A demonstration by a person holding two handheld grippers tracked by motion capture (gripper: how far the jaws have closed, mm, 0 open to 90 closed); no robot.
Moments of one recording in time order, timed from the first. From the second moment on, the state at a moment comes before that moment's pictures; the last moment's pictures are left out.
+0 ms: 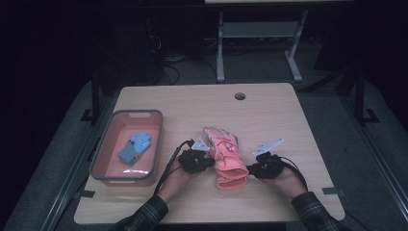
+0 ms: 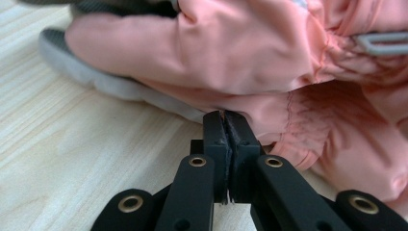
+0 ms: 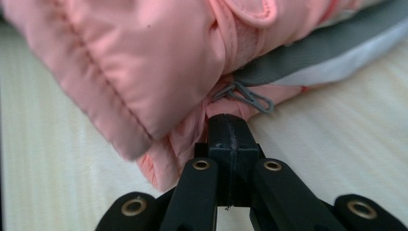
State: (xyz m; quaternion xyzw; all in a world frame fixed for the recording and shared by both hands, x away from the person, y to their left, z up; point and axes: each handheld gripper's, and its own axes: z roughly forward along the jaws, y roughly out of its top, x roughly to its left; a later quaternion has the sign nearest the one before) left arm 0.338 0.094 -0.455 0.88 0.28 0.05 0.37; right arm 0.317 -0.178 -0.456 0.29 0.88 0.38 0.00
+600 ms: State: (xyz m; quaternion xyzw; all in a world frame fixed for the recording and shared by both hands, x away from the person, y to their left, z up) left arm 0.338 0.091 -0.453 0.88 0.27 0.02 0.38; right arm 0.268 -0.157 -0.458 0.24 0.89 0.38 -0.02
